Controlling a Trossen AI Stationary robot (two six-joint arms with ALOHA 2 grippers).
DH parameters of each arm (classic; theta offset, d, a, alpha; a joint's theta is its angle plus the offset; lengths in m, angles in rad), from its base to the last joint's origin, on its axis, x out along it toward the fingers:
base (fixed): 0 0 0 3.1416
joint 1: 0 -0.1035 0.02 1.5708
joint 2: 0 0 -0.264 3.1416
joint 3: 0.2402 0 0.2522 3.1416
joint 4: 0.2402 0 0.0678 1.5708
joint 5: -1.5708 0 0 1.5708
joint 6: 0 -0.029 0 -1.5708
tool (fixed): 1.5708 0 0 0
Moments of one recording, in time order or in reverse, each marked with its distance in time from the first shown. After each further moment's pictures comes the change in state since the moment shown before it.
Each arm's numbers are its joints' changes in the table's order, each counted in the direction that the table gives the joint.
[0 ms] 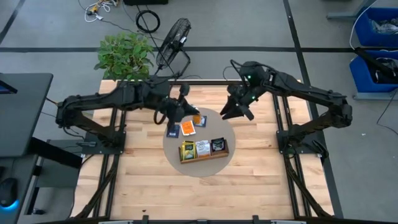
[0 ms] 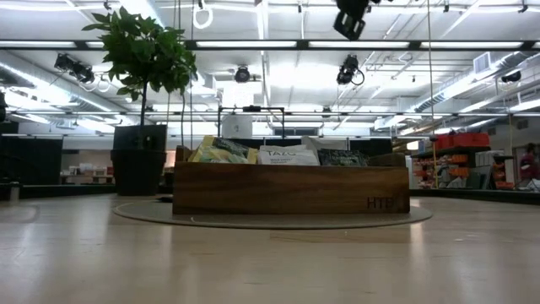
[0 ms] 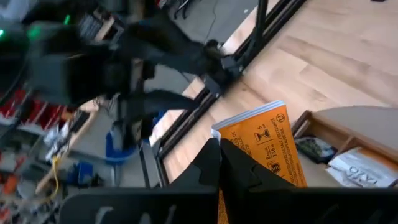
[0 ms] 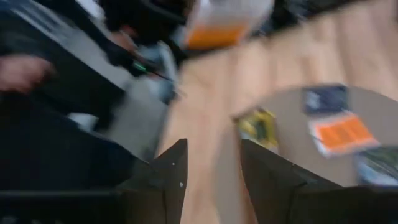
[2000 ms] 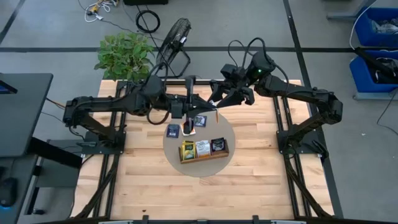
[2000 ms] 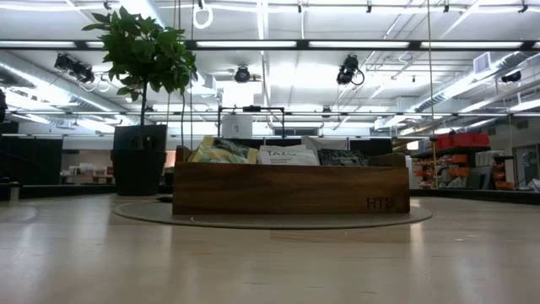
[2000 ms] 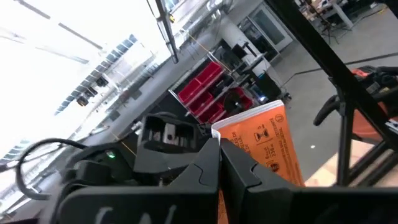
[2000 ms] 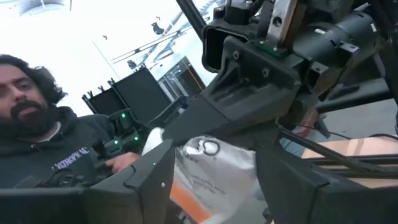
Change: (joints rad) left arm 0.054 0.103 0.000 -0.736 -0.140 0.197; right arm -0.011 0.132 0.000 -1.121 0.307 -0.747
